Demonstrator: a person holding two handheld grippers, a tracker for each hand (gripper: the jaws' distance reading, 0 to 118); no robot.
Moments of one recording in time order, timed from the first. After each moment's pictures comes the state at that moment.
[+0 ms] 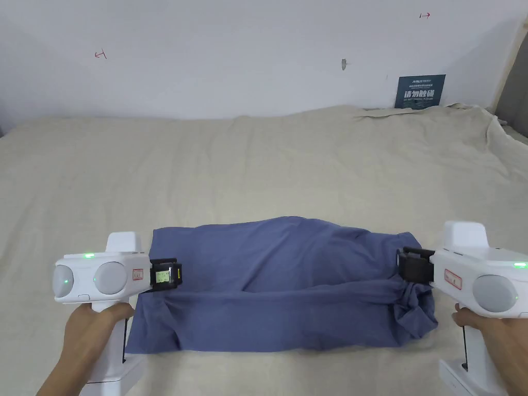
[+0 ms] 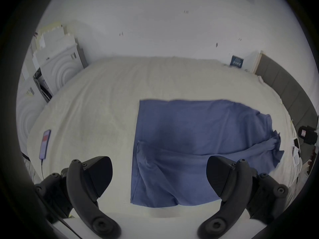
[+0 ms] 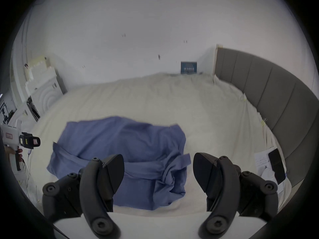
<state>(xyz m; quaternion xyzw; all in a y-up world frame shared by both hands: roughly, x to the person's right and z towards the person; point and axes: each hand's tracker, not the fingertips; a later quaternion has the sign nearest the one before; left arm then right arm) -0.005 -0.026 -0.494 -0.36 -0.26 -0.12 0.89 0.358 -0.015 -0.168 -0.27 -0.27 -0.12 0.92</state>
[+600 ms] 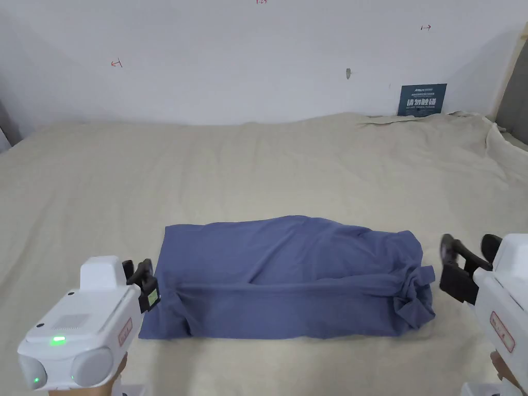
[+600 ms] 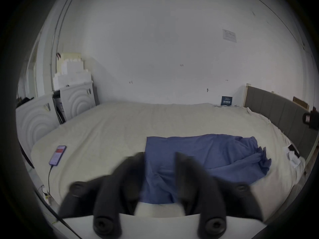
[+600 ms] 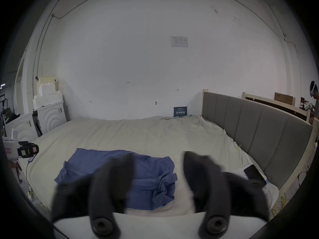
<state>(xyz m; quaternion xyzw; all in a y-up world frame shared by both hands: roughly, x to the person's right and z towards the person) -0.078 -0.015 -0.373 -0.16 -0.26 -0.07 0.95 0.259 0.035 -0.070 -0.12 -0.32 -0.04 0.94</state>
